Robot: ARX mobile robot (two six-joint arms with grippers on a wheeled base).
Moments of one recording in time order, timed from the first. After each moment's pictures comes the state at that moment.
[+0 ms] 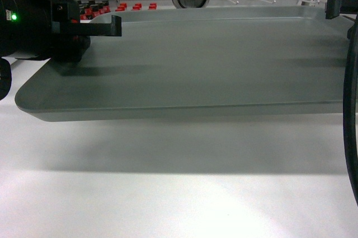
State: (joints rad) left arm -0.30 1.55 0.85 0.29 -0.14 -0.04; right arm 0.20 1.49 0.90 0.11 0.14 0.16
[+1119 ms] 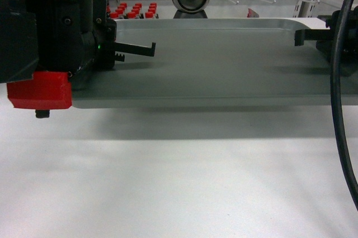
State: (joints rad) left arm -0.40 1.84 0.96 0.59 -0.63 0.05; right arm 0.16 1.74 0.98 0.35 0.04 0.07
